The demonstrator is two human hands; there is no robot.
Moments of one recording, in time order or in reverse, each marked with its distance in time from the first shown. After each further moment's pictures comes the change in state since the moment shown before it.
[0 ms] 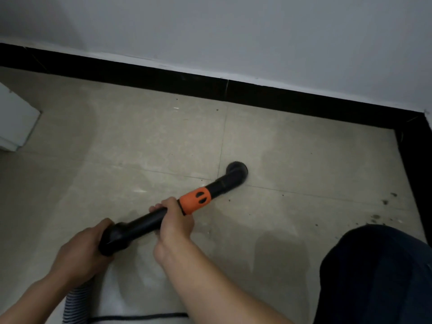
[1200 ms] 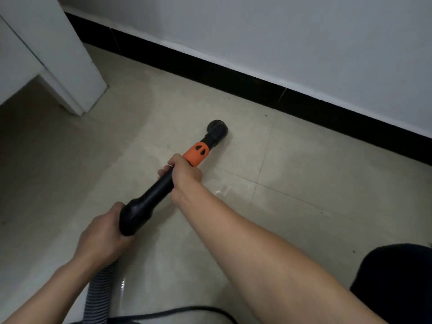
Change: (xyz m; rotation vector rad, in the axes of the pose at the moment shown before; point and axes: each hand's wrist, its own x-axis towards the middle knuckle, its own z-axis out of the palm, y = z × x) left_hand -0.039 -0.023 0.010 -0.205 0.222 -0.222; right_hand 0.007 0.028 0.085 -0.525 -0.218 -0.049
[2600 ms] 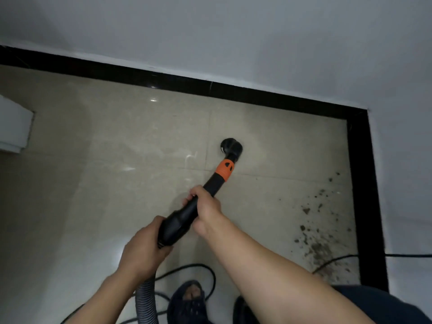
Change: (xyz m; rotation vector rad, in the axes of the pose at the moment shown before) left_hand -0.055 0.165 -0.056 0.025 -0.494 0.213; right_hand -0.113 -0.068 -0.117 0.339 0.307 0.158
